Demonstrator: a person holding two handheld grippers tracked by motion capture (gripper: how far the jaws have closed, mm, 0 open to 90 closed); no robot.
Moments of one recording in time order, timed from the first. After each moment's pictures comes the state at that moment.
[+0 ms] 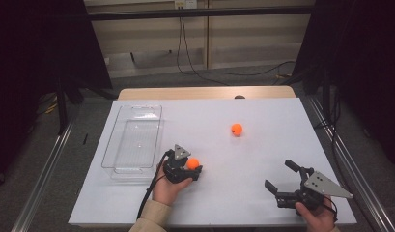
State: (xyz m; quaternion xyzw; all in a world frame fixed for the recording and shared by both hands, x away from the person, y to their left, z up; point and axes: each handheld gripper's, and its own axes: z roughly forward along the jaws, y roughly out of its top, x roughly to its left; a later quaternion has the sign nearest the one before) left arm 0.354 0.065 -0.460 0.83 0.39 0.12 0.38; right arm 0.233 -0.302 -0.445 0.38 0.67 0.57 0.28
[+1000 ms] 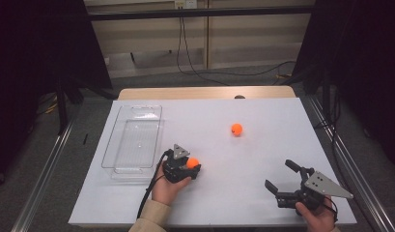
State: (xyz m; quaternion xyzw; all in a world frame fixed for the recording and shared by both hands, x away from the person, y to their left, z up) left arm 0.354 0.067 -0.459 0.83 0.40 0.11 0.38; right arm 0.233 -0.302 -0.445 0.38 0.67 0.57 0.28
